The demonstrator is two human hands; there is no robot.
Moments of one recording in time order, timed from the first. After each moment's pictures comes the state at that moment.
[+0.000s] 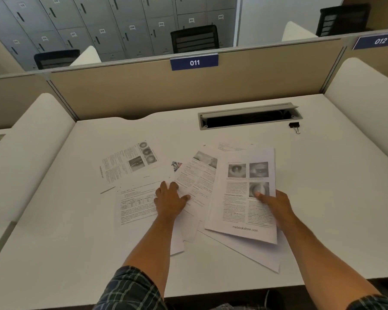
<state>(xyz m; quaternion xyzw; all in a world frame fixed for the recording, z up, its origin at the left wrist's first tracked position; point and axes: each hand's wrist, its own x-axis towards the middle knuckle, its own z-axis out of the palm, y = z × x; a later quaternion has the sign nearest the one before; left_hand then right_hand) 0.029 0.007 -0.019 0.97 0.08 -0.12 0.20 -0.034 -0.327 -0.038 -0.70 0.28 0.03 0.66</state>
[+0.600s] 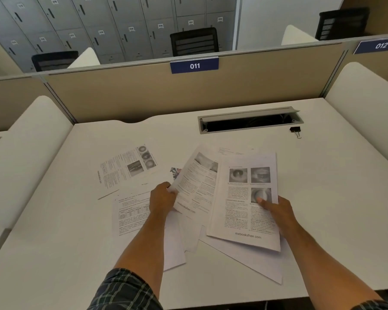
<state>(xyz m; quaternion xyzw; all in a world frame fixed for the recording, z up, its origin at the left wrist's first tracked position) 0.062 0.026 -0.008 0.92 0.14 -0.07 0.35 -0.029 -0.329 -0.040 -0.71 0.27 0.02 0.65</state>
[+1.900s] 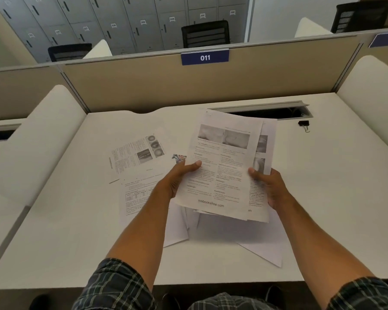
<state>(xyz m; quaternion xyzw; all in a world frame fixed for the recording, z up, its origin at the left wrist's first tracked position) 0.045 0.009 0.054 0.62 0.02 -0.28 0.73 -0.005 -0.291 0.017 -0.60 0.14 0.05 0.78</state>
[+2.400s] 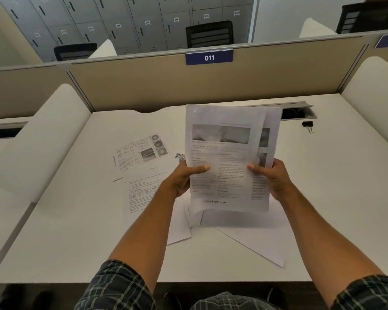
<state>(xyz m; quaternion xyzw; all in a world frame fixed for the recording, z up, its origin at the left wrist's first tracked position) 0.033 0.000 0.069 0.61 -0.05 -0.25 0.75 0.008 -0.289 0.040 -0.64 0.04 0.01 0.77</state>
